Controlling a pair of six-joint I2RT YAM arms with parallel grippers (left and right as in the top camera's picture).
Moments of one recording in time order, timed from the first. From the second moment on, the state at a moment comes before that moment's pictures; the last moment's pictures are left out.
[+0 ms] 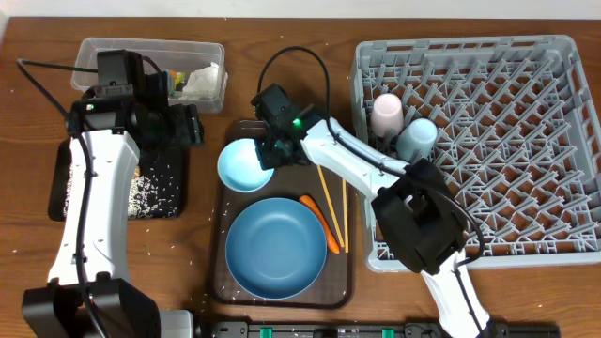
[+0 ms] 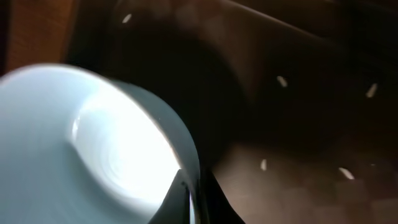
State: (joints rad) left arm 0.11 1.55 1.40 -1.02 0.19 -0.09; right arm 0.74 2.27 1.78 -0.69 -0.17 0.44
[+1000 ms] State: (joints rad) left arm 0.11 1.56 1.40 -1.02 0.19 -0.09; right arm 0.42 1.81 1.82 -0.93 0.18 0.25
